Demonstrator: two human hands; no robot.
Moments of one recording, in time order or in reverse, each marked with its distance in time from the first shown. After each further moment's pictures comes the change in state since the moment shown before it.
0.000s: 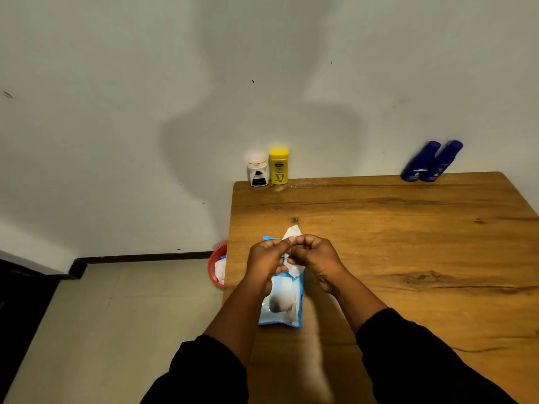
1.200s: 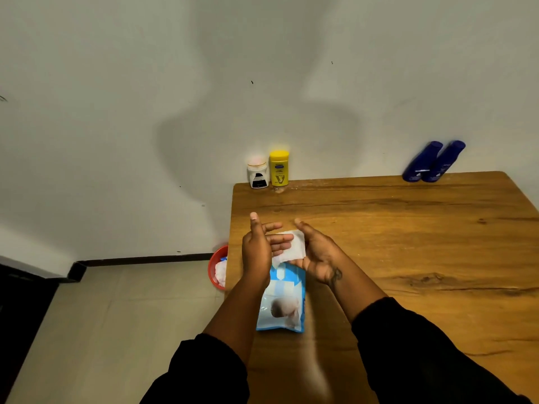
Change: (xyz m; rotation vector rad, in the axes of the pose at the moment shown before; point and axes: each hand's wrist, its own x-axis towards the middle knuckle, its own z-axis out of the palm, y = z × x) left_hand 0.004 0.032 -0.003 -0.114 0.099 0.172; right_hand 0.025 -0.026 0.010 0.442 -0.029 0.383
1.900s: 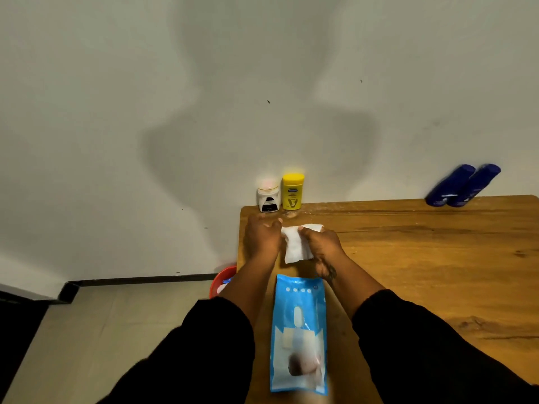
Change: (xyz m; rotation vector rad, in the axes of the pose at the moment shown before) left_hand 0.133 0.031 0.013 0.483 0.233 0.152; right_hand 0.065 -0.049 0.057 -0.242 0.353 -0.279
